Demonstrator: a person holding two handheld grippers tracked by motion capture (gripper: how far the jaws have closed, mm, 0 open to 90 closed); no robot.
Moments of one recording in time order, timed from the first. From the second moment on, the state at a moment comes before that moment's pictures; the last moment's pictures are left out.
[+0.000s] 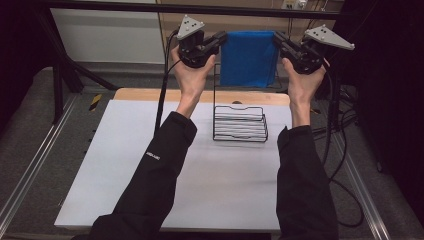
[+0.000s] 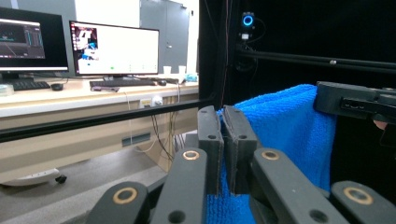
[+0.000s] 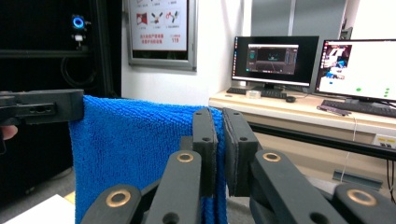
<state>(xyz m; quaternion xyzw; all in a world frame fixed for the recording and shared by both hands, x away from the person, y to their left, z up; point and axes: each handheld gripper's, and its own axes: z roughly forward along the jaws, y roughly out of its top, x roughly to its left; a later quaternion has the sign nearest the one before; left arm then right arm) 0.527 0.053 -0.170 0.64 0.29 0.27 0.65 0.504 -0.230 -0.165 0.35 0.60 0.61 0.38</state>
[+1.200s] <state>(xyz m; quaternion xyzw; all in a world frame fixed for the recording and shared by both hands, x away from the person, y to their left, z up) 0.508 0.061 -0.210 0.69 0.27 0.24 0.63 0.494 -0.236 -0.210 0.36 0.64 0.59 0.34</state>
